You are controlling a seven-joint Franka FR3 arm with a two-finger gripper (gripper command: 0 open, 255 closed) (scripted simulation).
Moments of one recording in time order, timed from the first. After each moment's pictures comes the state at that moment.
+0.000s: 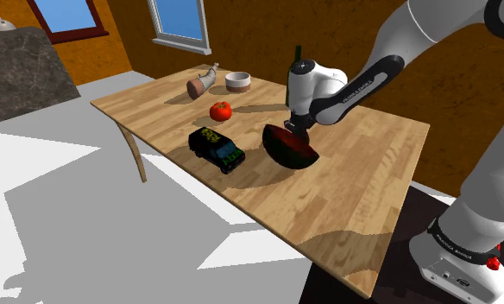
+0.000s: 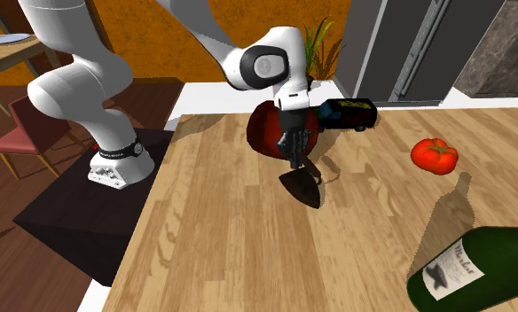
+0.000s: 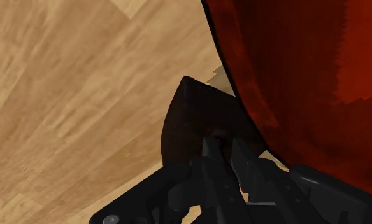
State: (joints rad) arm -0.28 0.20 0.30 -2.22 -0.70 2.48 1.20
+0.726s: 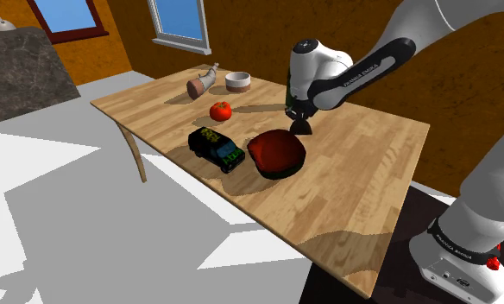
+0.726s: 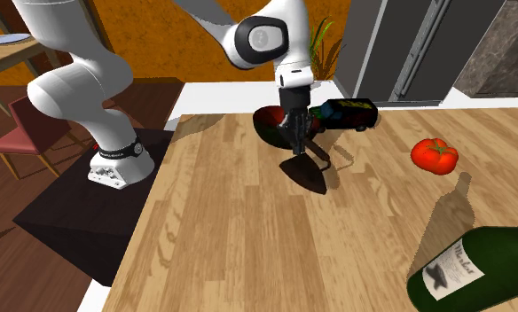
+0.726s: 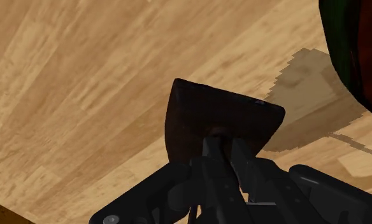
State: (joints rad) arm -0.29 0.10 0.33 -2.20 -0.58 2.39 1.08
